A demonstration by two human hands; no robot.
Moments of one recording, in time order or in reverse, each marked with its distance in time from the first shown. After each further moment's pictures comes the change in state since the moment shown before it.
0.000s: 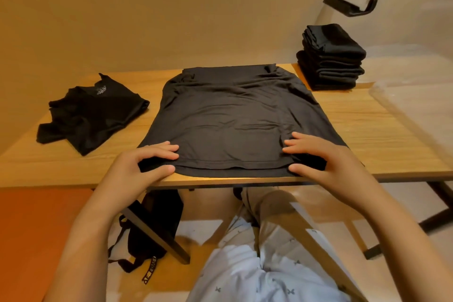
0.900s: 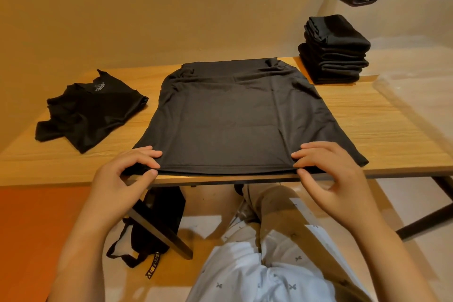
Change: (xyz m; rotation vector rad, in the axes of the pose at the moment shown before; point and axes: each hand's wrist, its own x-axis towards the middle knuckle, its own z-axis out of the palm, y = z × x) left_hand -0.025 -0.012 0.002 -0.006 0.174 -0.008; right_hand -0.026 0.004 0.028 -0.065 0.312 -0.224
